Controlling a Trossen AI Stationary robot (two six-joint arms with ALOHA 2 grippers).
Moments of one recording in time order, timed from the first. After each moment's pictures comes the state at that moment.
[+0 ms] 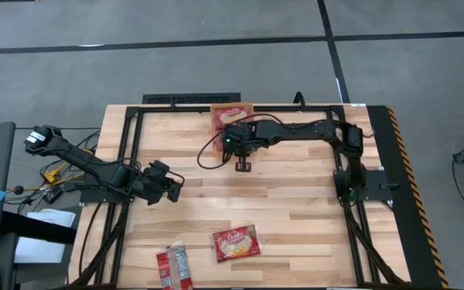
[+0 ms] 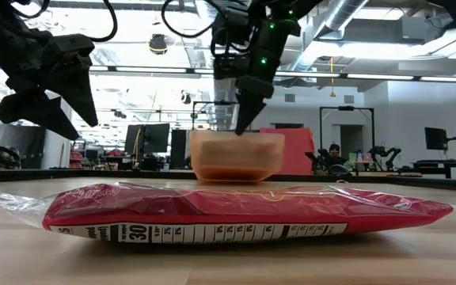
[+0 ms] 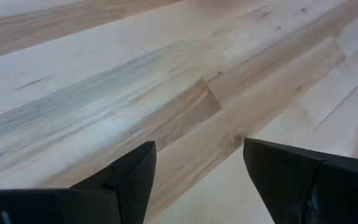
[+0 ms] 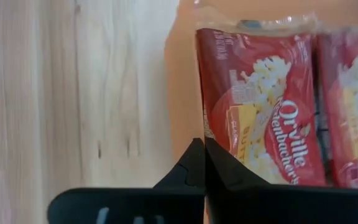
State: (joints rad) left arm -0.39 0.94 0.47 -0.45 -0.58 -1.28; right arm -0.20 1.98 1.64 -0.79 0.17 -0.23
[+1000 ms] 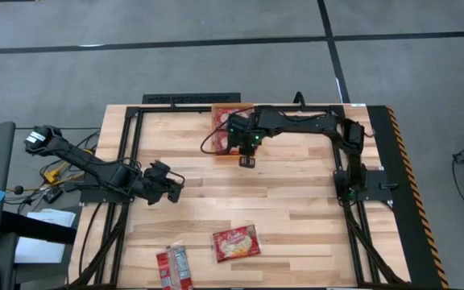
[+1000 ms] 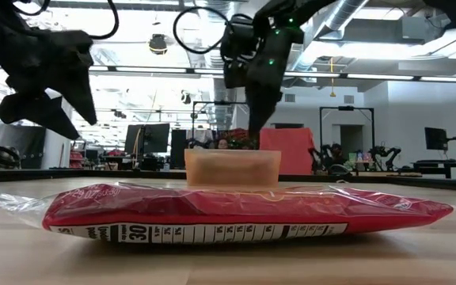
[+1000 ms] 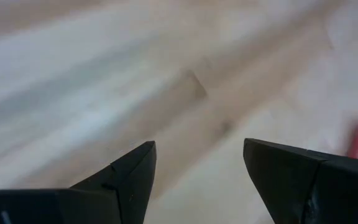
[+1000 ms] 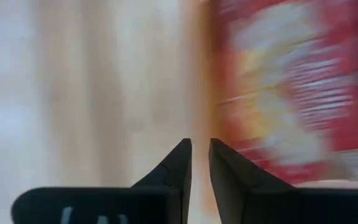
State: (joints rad) left arm -0.39 0.94 0.47 -0.42 -0.54 -1.25; right arm -0.26 1.98 1.65 -0.90 -0.09 -0.15
